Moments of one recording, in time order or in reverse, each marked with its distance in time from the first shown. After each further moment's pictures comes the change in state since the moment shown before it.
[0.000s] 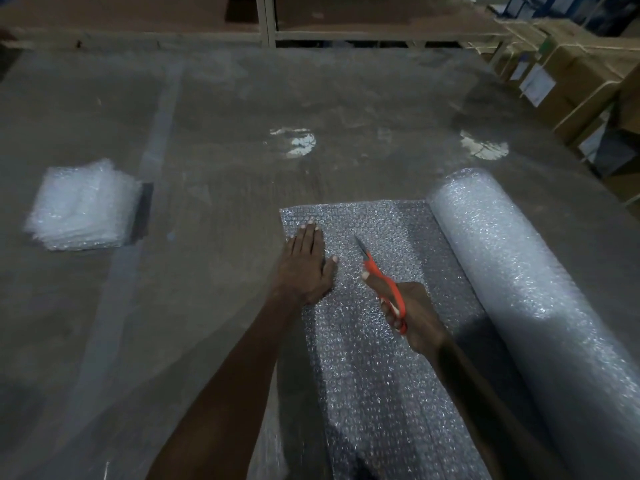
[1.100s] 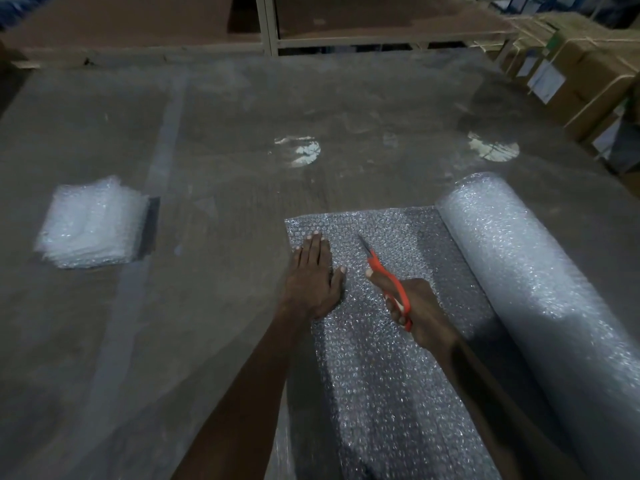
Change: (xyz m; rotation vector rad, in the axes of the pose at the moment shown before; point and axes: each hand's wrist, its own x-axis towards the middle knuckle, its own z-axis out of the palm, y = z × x) left_hand -0.001 0.003 -0.004 0.017 -0.012 -0.019; right_hand 0.024 -0.014 0.008 -0.008 -0.003 0.019
